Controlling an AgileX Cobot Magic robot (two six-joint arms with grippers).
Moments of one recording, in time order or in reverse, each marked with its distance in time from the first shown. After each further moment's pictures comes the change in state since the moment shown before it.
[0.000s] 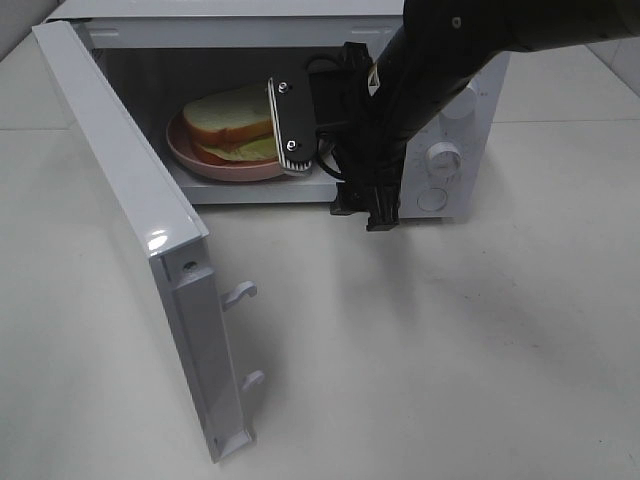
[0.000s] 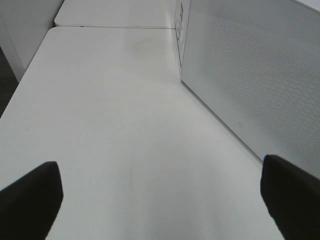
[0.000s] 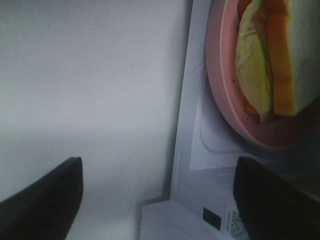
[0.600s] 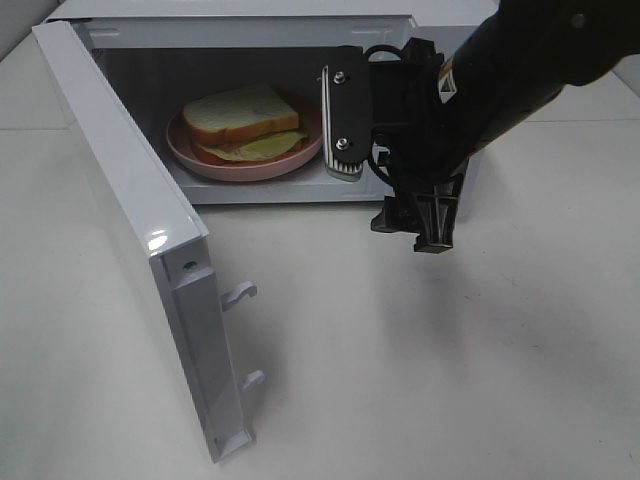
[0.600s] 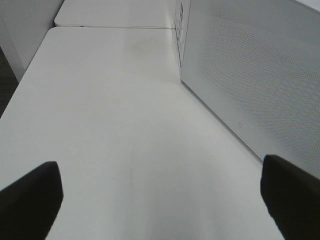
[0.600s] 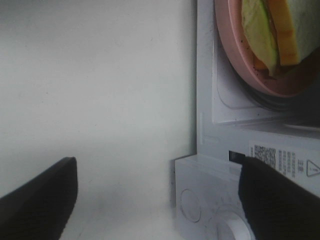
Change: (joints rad) left arm 0.000 0.000 0.000 0.000 0.000 0.000; right arm 0.000 -0.235 0.221 -0.042 -0.001 0.170
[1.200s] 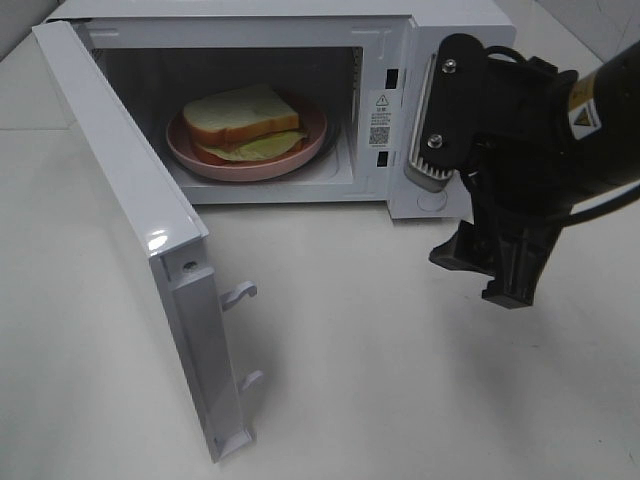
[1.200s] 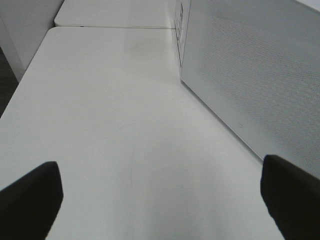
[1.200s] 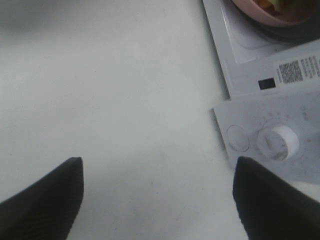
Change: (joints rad) left arm 0.000 0.000 0.000 0.000 0.000 0.000; right arm 0.000 -0.298 0.240 0.002 0.045 0.289
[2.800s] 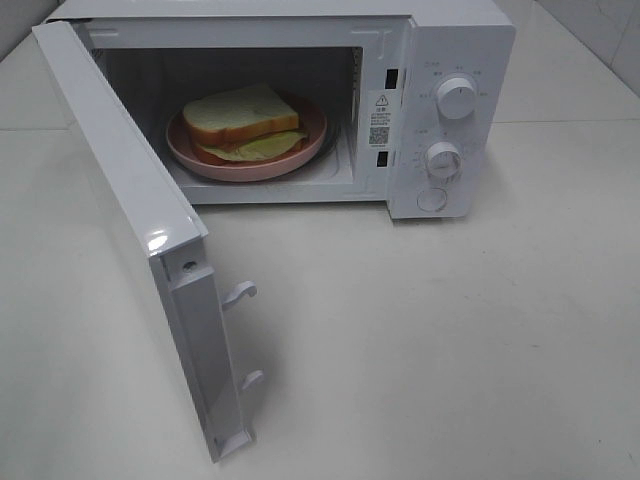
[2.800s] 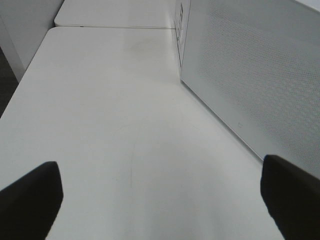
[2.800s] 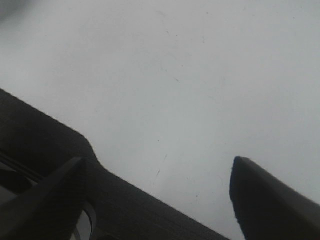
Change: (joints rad) left arm 0.000 0.000 0.000 0.000 0.000 0.000; right arm -0.036 -0.758 0.126 0.002 0.678 0.656
